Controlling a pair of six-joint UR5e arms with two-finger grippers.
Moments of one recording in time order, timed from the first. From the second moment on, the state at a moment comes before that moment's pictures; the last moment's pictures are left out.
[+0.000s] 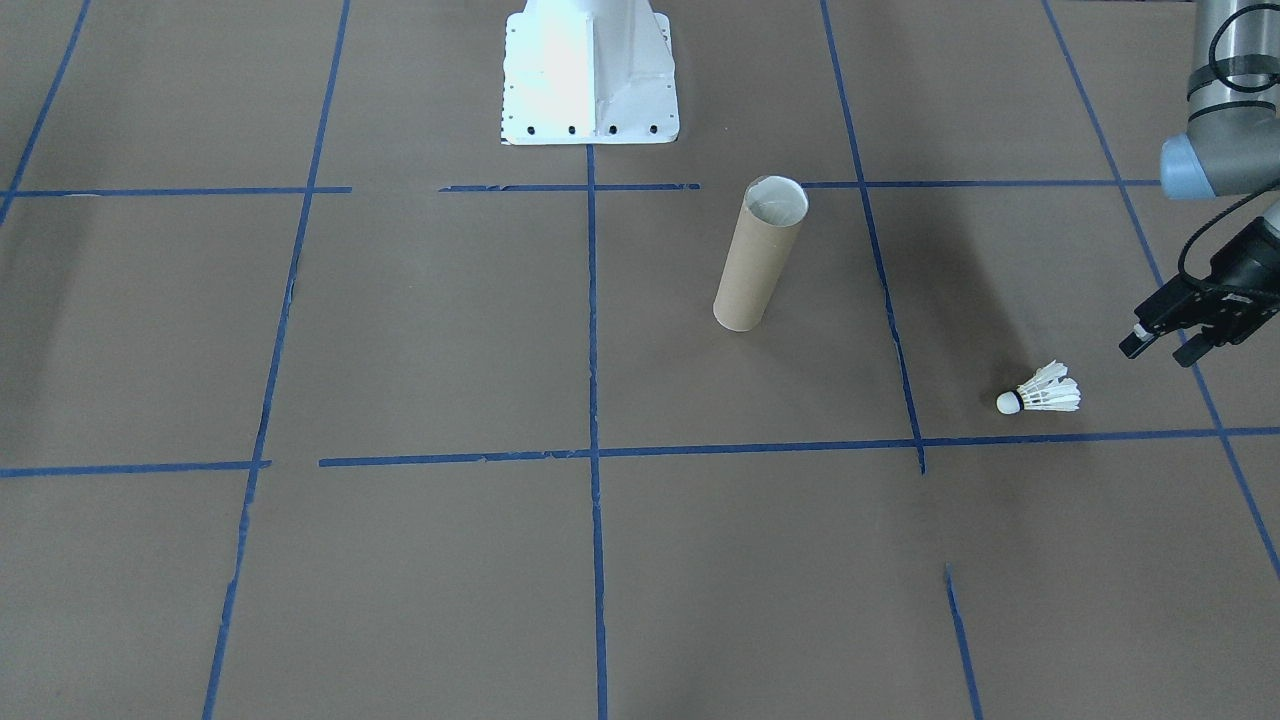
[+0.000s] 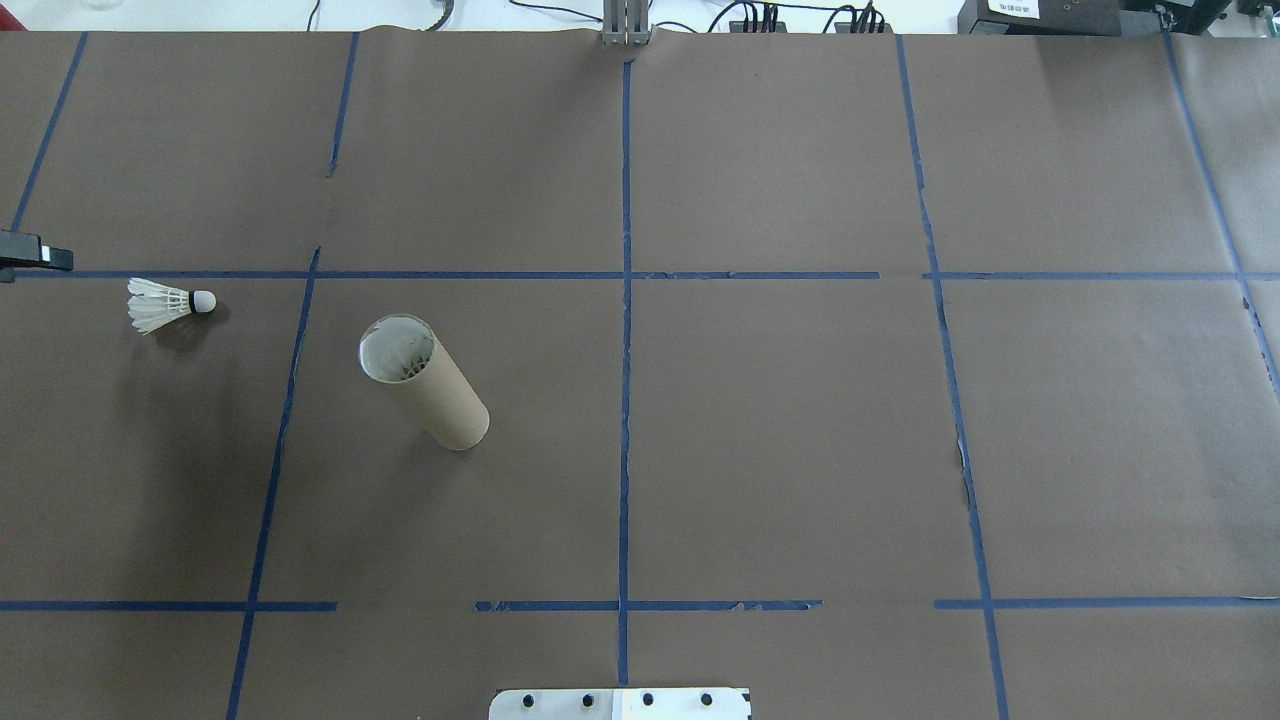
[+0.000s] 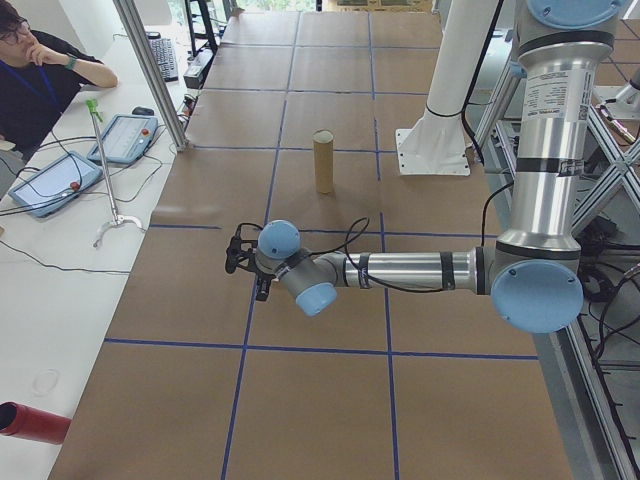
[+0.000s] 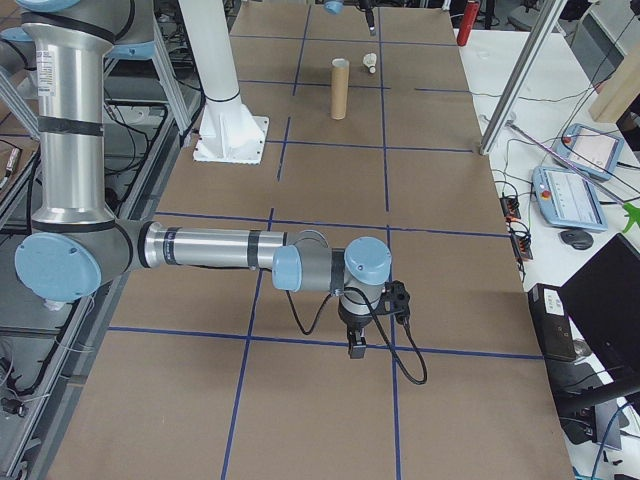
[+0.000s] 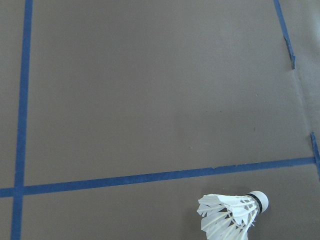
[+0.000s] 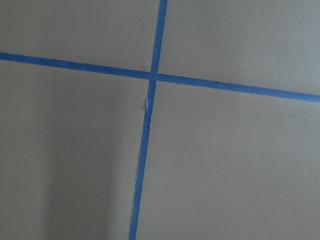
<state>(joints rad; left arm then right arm) -1.18 -1.60 -1.36 -2.78 -2.29 -1.03 1.54 -1.63 1.63 -1.57 2.29 -0.10</state>
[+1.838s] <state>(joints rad) -0.98 -1.64 -1.29 -2.99 -2.12 -1.38 1.54 -1.63 1.63 -1.57 2.29 -0.10</state>
